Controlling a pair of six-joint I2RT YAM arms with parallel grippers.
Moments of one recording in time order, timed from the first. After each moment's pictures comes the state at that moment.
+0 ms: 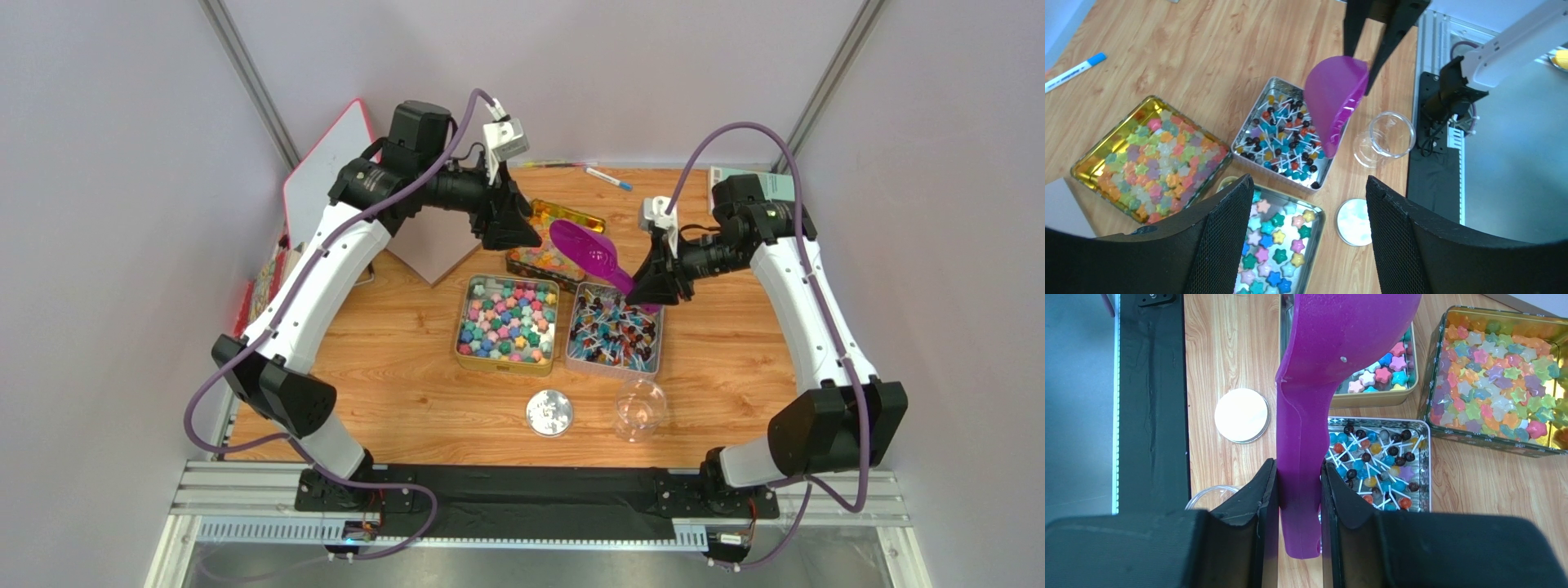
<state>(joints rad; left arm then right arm) -0.49 1.64 1.91 -0.84 0.88 0.27 0.10 1.44 1.47 -1.31 -1.04 -1.12</state>
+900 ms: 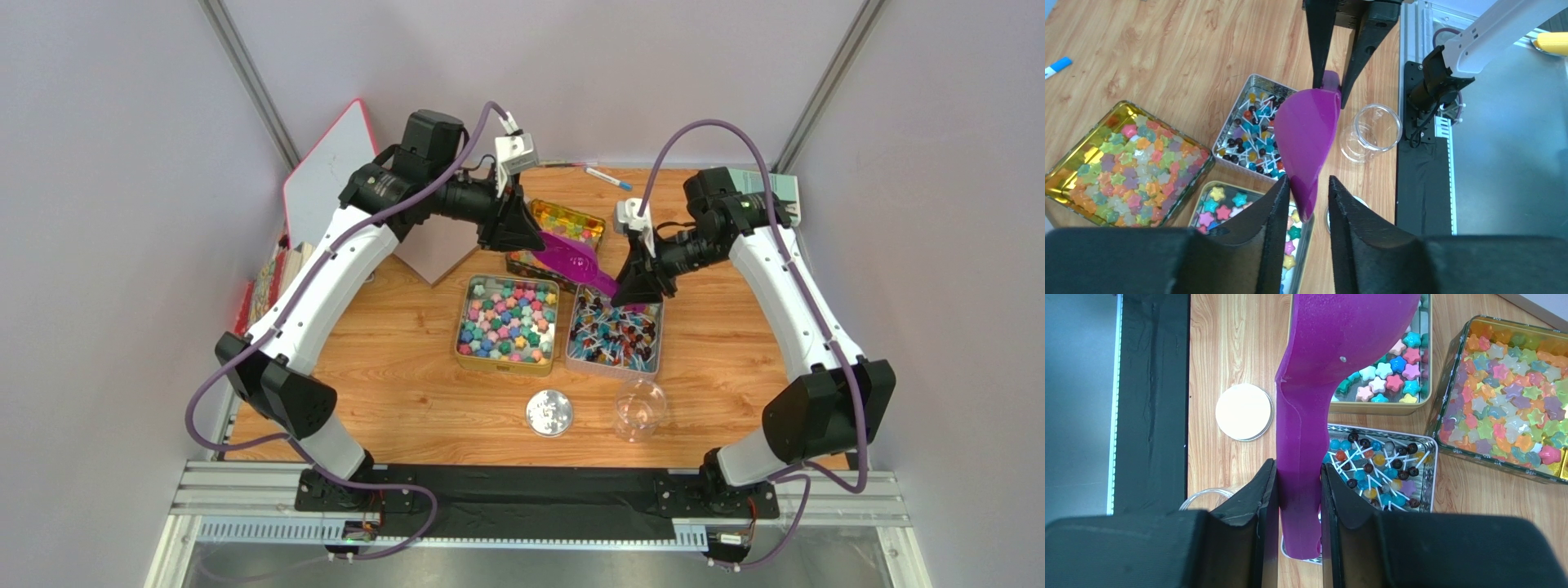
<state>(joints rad) -0.53 1.63 1.87 -0.85 0.92 0.31 0.20 1.51 1.53 -1.31 -0.98 -1.12</state>
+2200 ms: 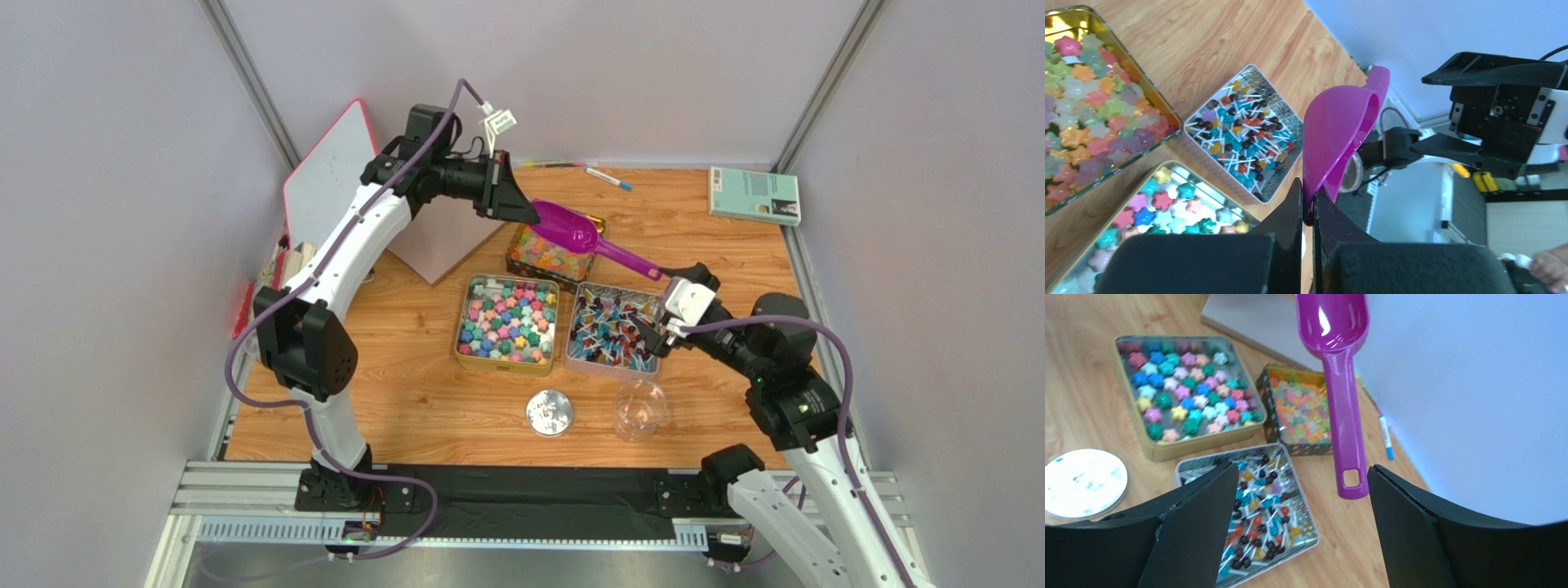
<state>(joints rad) -0.40 1.82 1.85 -0.65 1.00 -0.22 0.34 0.59 0.78 -0.39 -0.49 -0.62</state>
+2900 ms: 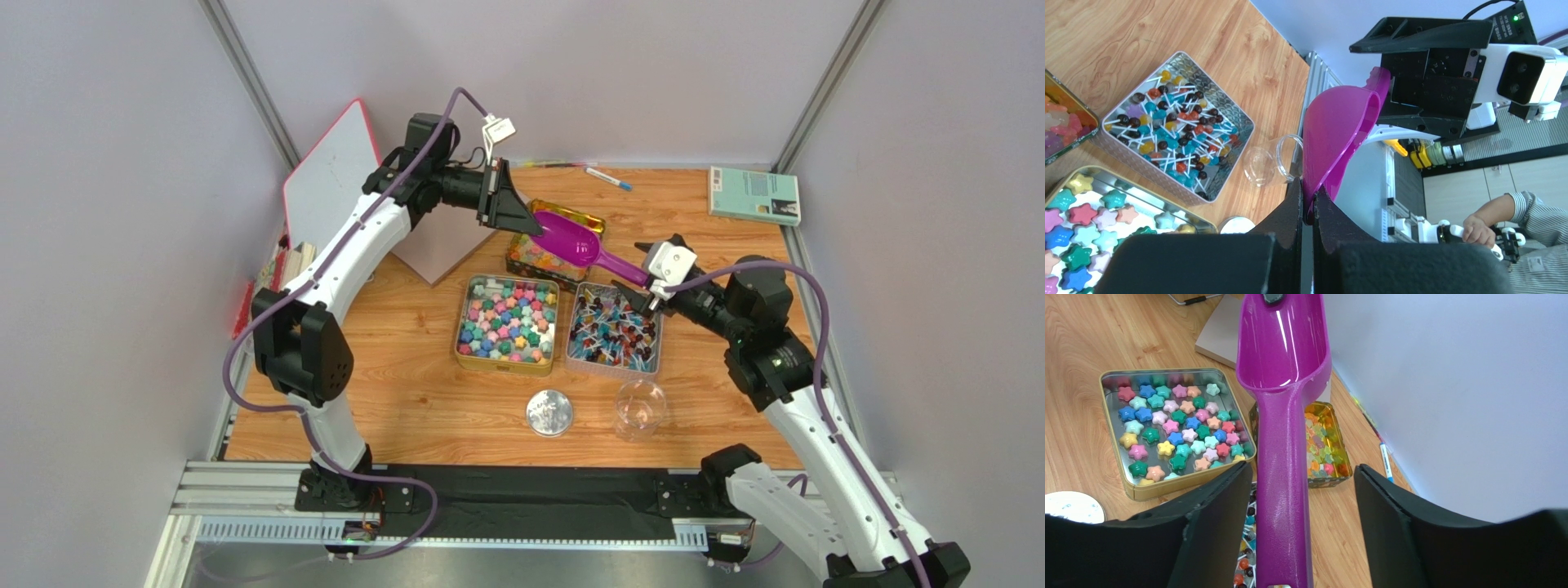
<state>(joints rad) -0.39 1.79 1.73 -0.48 1.21 -0.39 0.36 0.80 0.84 -0.16 -0.52 -0.57</state>
